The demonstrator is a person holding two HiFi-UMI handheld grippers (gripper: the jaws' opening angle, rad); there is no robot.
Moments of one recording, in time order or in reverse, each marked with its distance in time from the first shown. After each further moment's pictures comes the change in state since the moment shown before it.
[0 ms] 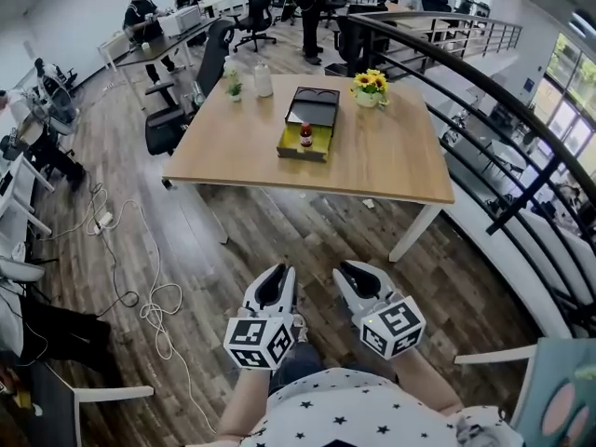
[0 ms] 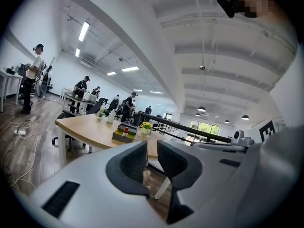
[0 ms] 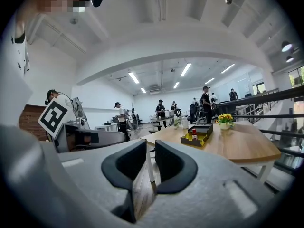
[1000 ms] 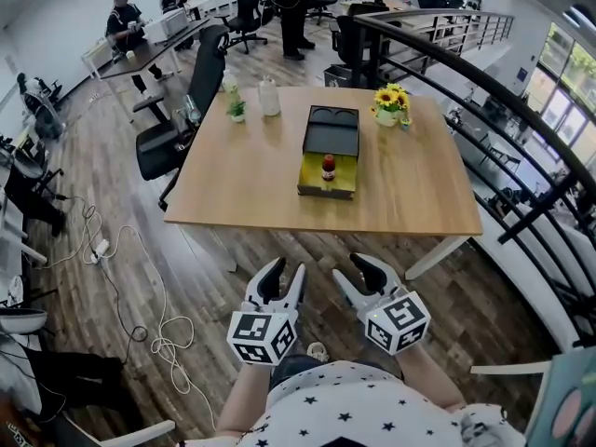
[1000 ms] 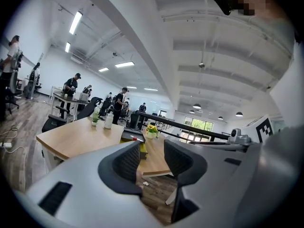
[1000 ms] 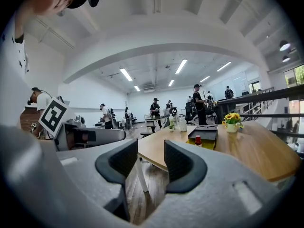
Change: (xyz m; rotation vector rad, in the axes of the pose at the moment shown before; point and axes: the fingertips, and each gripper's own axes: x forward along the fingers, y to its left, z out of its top) left arm 0.150 0.142 0.088 0.048 0.041 -0.090; right arm 0.201 -0.073 0.050 0.028 0.016 -0.063
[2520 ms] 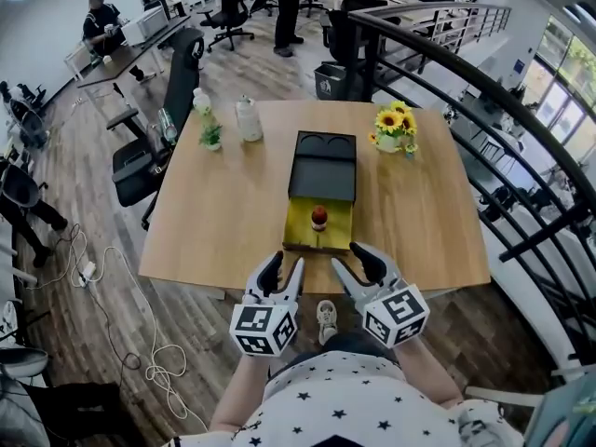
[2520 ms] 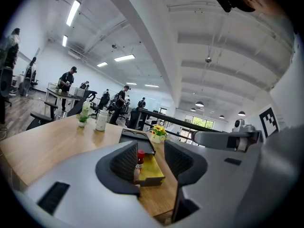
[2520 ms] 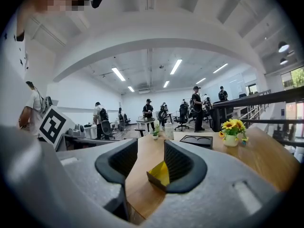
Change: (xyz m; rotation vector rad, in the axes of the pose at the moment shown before) left arm 0.223 0.078 0.025 -0.008 0.037 -0.011; right arm 0.146 -0.176 0.048 -0.004 -0.023 -0.052
